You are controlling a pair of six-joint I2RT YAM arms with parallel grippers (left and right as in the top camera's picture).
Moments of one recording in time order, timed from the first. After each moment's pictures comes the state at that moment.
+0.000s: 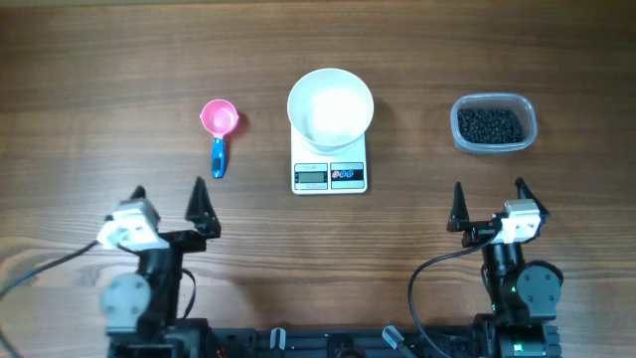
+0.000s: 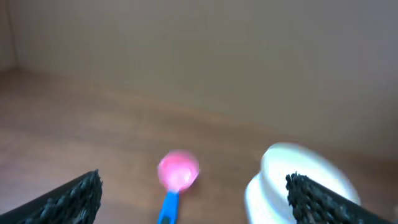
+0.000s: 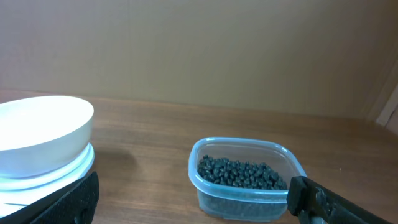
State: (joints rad) left arm -0.01 0.17 0.40 -0.33 -0.02 -0.27; right arm 0.00 0.02 0.01 0.00 -0.04 -0.07
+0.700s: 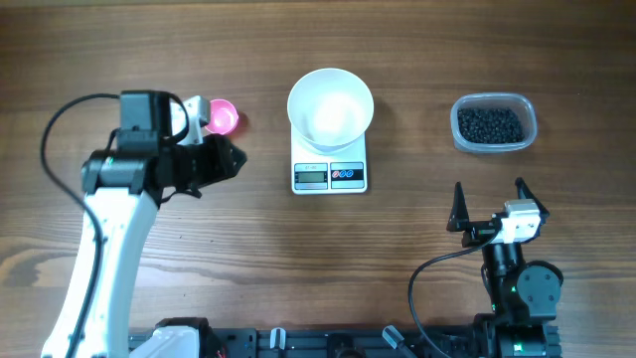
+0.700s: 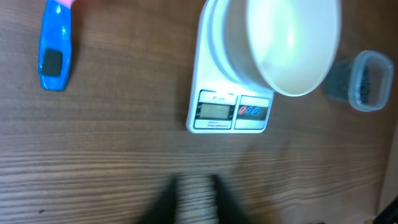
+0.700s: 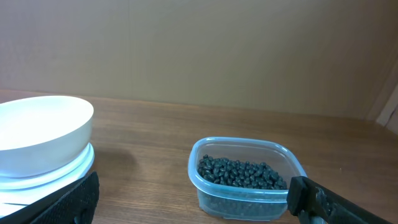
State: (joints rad) left arm -0.01 1.33 1.12 -0.94 0.45 -0.31; right arm 0.00 0.02 0.01 0.00 -0.04 -0.07
